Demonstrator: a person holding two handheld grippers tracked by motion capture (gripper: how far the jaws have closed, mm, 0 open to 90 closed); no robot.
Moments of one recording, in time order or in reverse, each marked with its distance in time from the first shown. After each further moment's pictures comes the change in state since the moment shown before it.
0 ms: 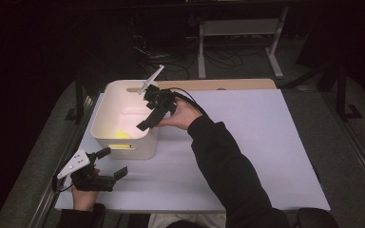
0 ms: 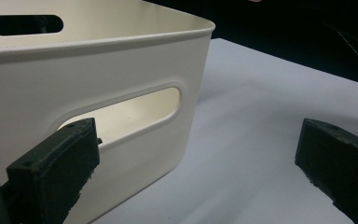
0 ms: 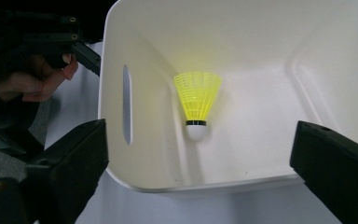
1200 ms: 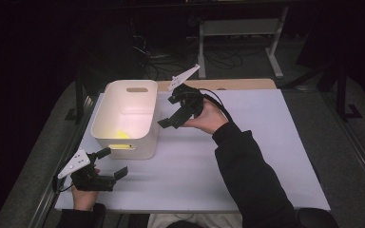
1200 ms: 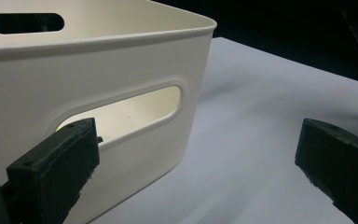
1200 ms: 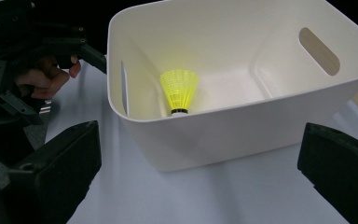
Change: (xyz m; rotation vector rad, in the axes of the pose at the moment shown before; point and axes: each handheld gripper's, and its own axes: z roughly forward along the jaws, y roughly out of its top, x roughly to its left) left arm 0.000 0.000 0.000 0.004 0.004 -0.003; right arm 0.005 -0.048 -0.059 -0.151 -0.078 0.020
